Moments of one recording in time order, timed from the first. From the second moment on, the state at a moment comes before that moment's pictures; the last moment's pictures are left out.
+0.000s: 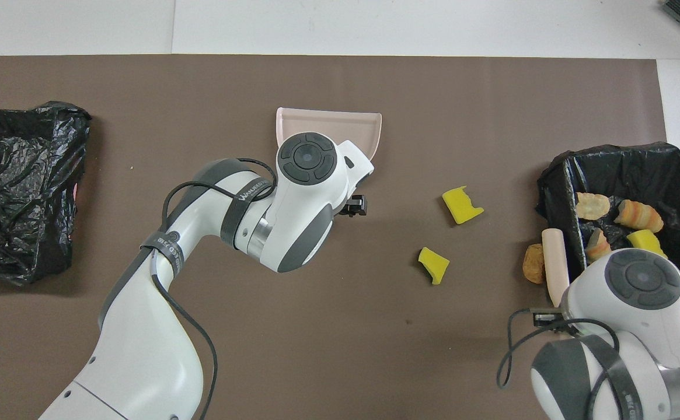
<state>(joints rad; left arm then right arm) -0.61 0.51 -0.05 -1.56 -0.05 2.09 -0.48 -0.02 -0.32 0.14 -2.47 -0.20 1.84 0.28</state>
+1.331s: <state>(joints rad) -0.48 0.27 -0.02 -1.58 0.02 1.69 0.02 0.05 -0.21 0.15 -2.26 -0.19 1.74 0.22</state>
